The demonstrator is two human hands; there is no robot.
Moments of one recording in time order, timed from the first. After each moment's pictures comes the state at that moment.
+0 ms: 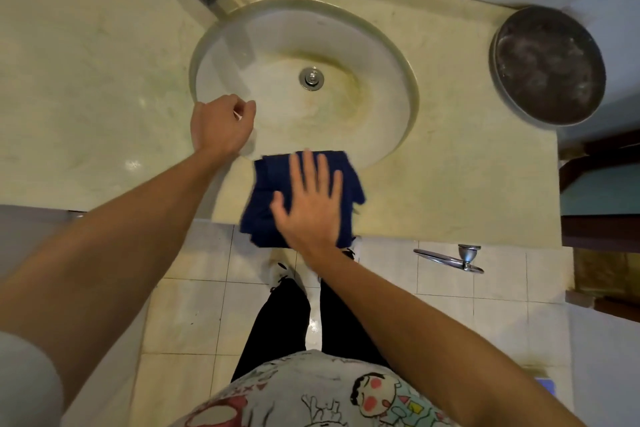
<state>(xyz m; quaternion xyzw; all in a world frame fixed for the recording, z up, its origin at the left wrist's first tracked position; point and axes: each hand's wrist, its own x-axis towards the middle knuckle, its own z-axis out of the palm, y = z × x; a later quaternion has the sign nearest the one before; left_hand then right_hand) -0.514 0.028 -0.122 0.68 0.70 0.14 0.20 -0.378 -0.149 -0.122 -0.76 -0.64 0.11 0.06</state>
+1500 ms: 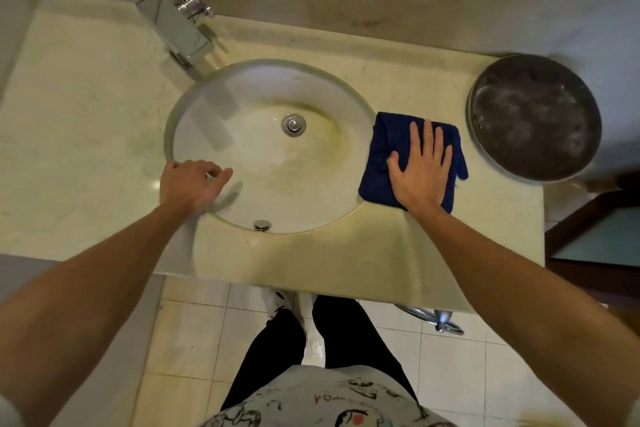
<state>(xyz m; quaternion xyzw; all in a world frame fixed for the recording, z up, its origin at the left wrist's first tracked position) -0.513 0.037 -0.121 0.71 0.67 -0.06 0.19 -0.084 -0.027 -0.117 -0.82 -0.57 0.07 0.02</state>
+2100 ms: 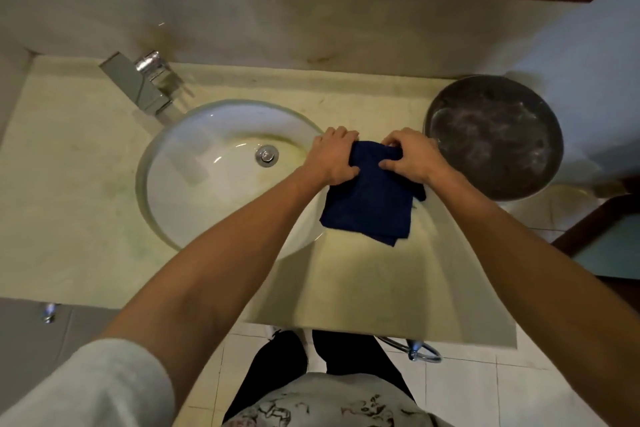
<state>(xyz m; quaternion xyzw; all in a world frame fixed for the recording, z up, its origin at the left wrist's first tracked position) -0.176 0.098 -0.066 0.84 0.48 -0.09 0.24 0.018 0.052 -0.054 -0.71 -0.64 0.29 0.00</state>
